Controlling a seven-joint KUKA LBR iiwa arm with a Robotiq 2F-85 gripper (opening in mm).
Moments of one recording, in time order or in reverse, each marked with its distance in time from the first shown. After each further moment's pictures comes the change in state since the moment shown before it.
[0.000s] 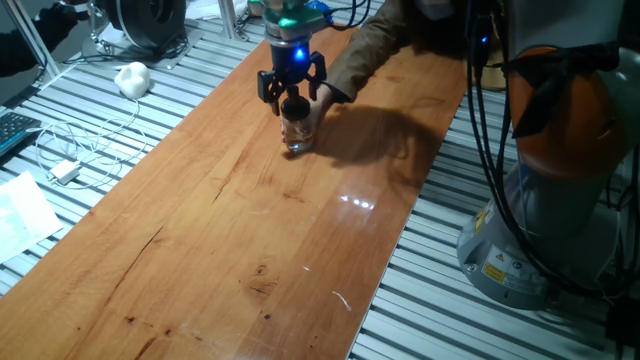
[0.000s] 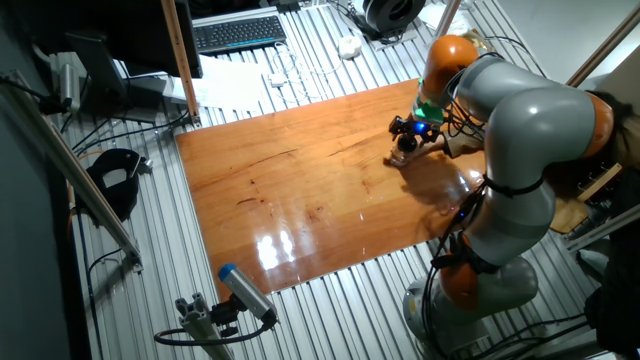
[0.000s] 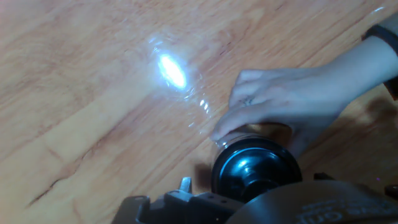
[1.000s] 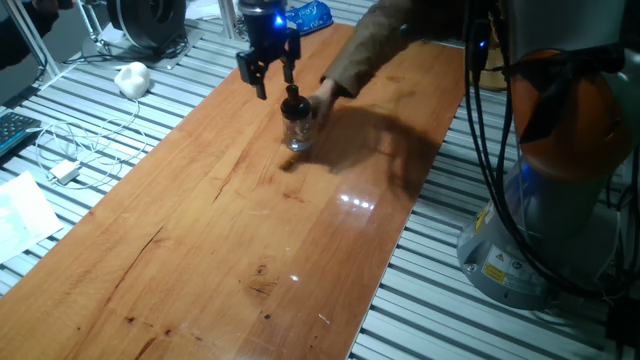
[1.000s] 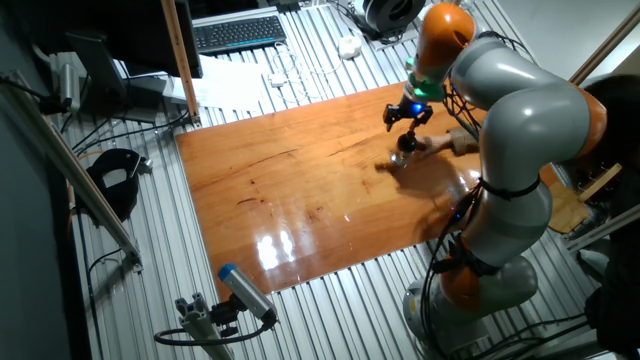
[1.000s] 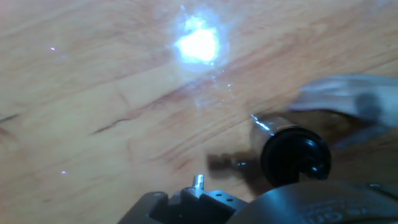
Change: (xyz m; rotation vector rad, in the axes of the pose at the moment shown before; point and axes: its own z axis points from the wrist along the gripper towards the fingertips) arm 0.008 0.052 -0.069 -0.006 0.071 -0.243
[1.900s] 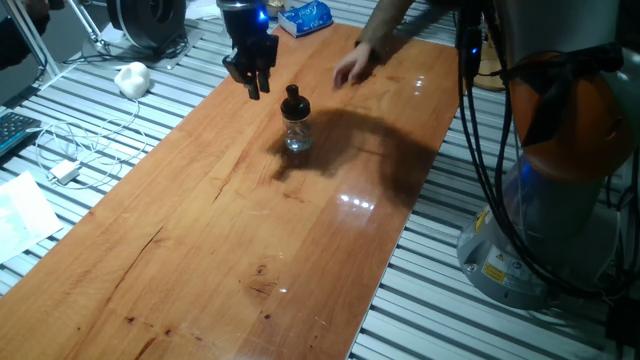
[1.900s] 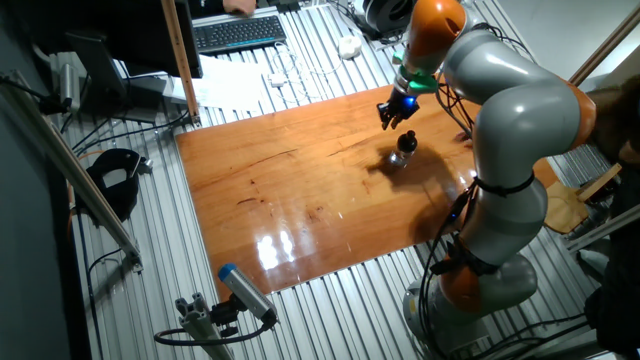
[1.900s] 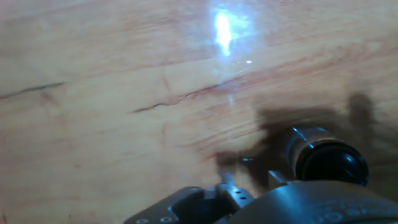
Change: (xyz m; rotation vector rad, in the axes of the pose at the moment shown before) arm 0.000 0.034 -0.012 -0.035 0.044 -0.236
